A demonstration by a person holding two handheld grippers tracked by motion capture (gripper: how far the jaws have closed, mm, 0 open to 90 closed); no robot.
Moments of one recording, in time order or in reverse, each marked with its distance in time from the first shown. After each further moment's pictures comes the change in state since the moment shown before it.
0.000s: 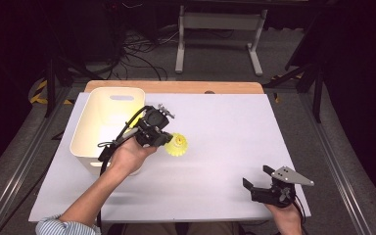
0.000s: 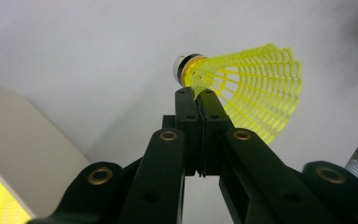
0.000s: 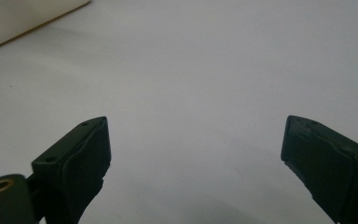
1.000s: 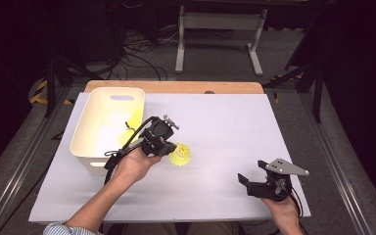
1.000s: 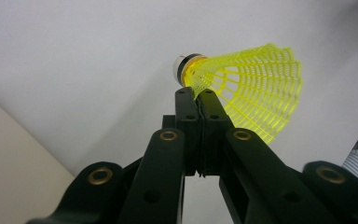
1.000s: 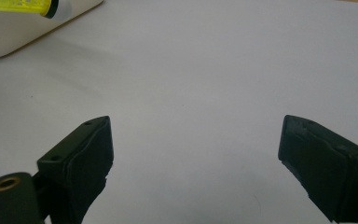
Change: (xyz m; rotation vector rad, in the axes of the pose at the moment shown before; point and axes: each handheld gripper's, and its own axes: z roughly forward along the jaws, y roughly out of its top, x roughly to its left) left arm -0.013 -0.014 0.026 0.029 -0.031 0.014; right arm 0.011 0.029 0.003 0.054 0.030 -0.019
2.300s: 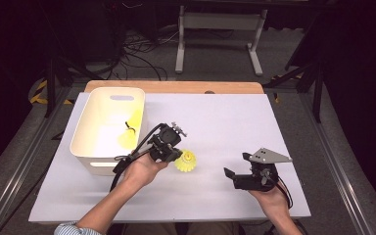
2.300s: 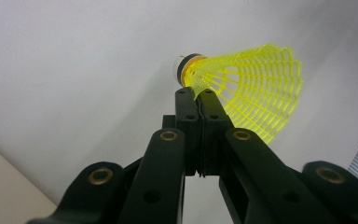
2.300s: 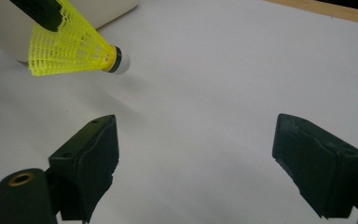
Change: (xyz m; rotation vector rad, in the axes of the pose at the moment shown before) left arm -0.012 -0.001 0.027 0.034 -0.018 0.026; right arm 0.025 0.038 0.016 0.037 0.071 -0.083
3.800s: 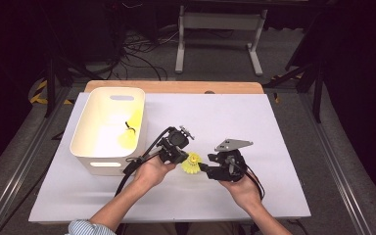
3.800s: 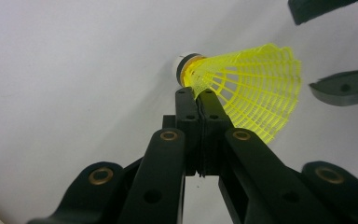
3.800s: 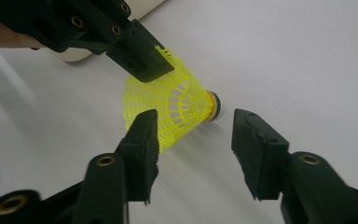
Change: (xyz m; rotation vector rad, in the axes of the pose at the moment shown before) left arm -0.005 0.007 0.032 0.020 -0.004 -0.008; right arm 0.044 0.043 0.052 0.149 0.124 -0.003
